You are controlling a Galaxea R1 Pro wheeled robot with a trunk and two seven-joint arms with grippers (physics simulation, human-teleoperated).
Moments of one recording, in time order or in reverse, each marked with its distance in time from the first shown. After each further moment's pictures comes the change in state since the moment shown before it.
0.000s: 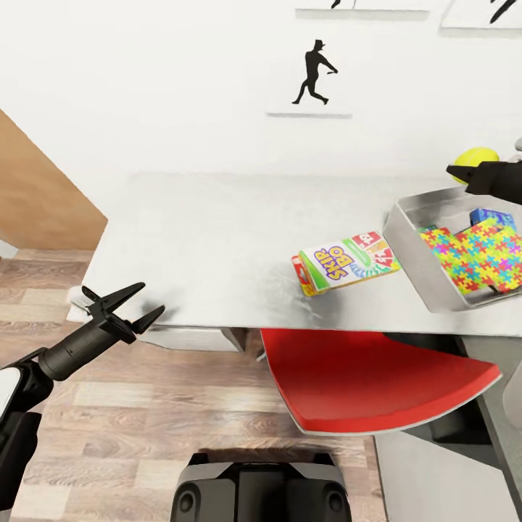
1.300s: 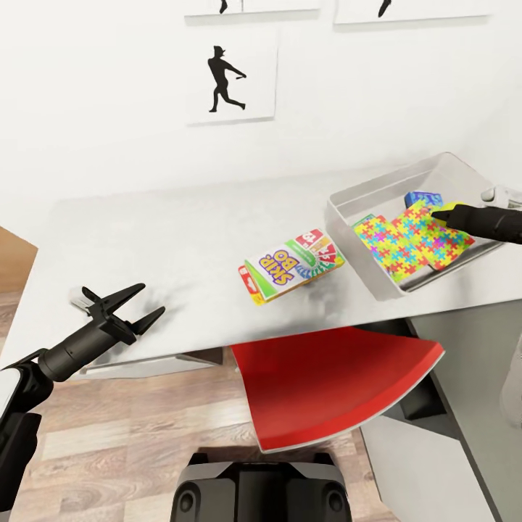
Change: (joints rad) left arm 0.004 0.000 0.000 -0.001 0.000 0.004 -0.004; right arm -0.002 0.009 -0.039 0.345 -0.001 0.001 -0.084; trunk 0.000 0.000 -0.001
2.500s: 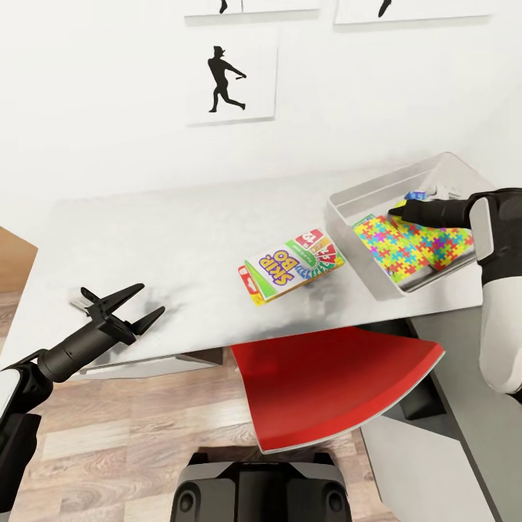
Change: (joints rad) left arm 0.003 0.000 0.002 0.000 0.000 0.000 -0.010; right arm -0.182 0.082 0.159 0.315 0.010 -0.072 -0.009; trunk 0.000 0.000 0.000
